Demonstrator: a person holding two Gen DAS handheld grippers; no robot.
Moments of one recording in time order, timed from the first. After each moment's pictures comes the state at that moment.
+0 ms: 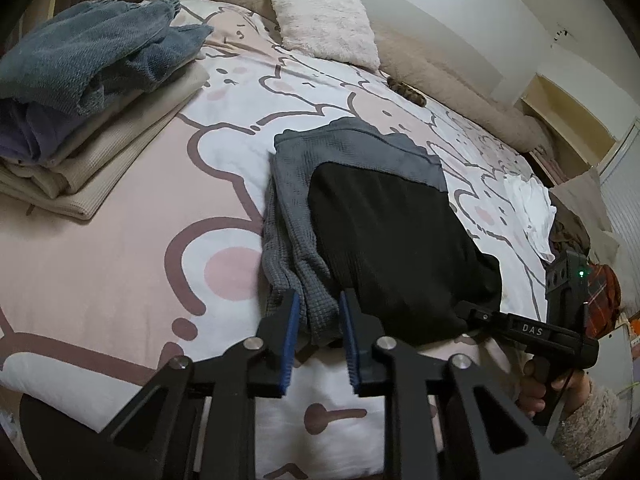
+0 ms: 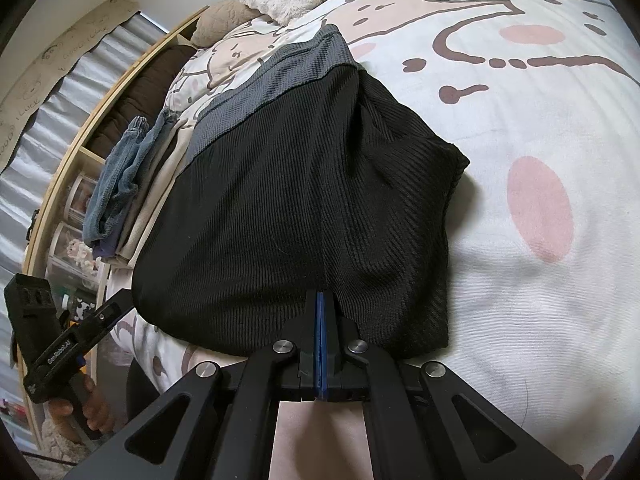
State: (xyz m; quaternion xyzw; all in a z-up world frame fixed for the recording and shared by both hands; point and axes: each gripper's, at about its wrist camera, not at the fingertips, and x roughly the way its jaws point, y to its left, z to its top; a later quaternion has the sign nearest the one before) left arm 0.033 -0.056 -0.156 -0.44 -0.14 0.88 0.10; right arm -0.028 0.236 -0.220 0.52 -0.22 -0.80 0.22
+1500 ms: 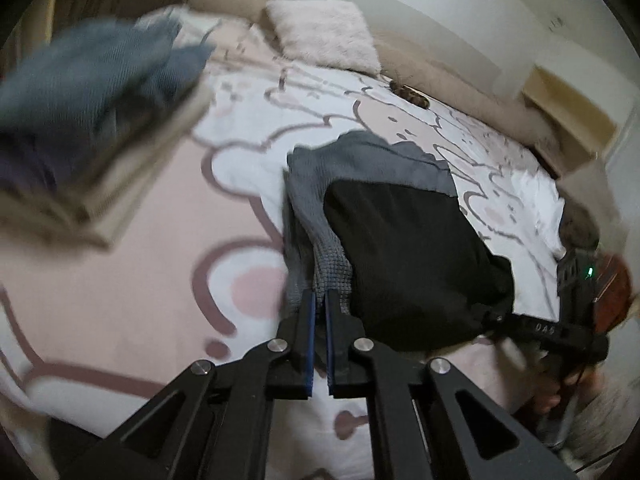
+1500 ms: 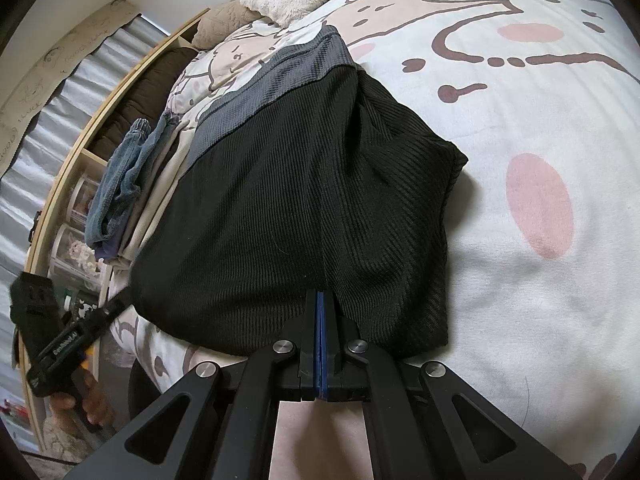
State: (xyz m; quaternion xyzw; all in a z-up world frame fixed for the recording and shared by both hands) left arm 0.036 -0.061 -0.138 -0.43 -0.10 0.89 0.10; right arm -0.027 0.236 -0.220 0.51 -0.23 -0.80 0.22
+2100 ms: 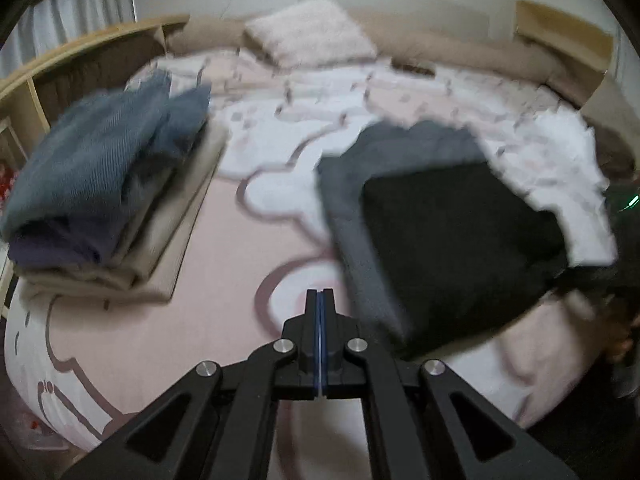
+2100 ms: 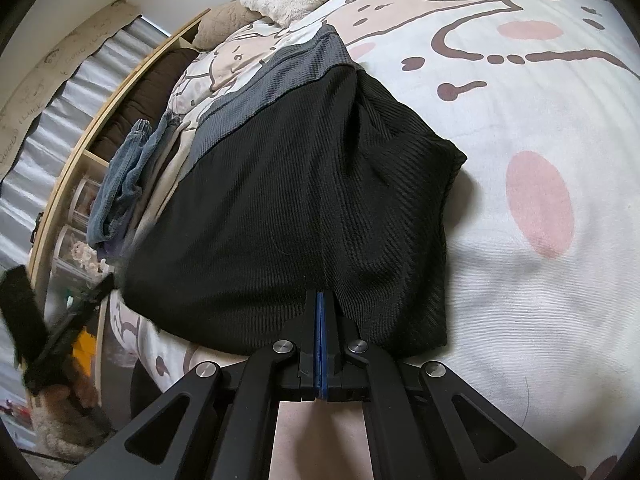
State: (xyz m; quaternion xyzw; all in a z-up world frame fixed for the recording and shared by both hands) left arm 0.025 -0.066 -0.151 -0.44 0.05 0.90 0.05; right arm -0.029 0.238 -0.224 0.51 -0.24 -0.79 0.23
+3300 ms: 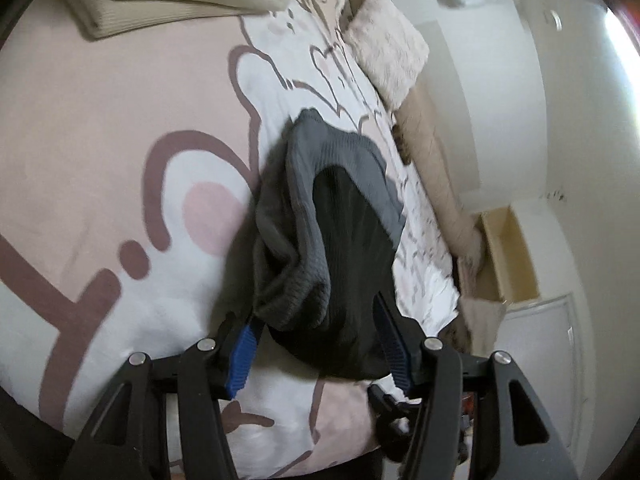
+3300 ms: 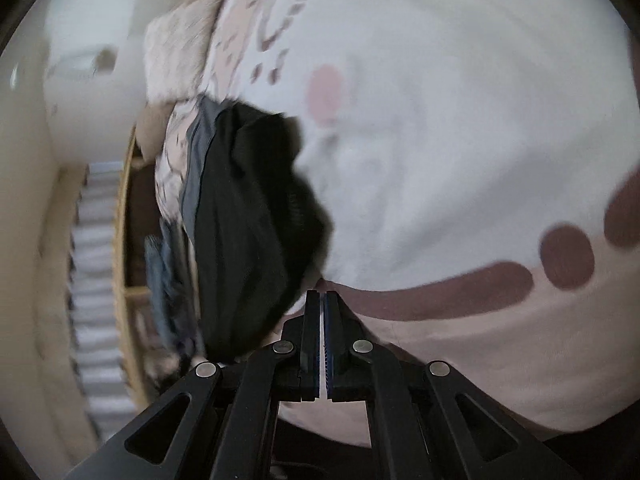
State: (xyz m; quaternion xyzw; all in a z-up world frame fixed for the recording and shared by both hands) left arm 0.018 -0.096 -0.195 -0.43 -0.48 0.75 0.14; right arm 0.027 0.305 -0.249 0.52 -0.55 -0.64 0.13
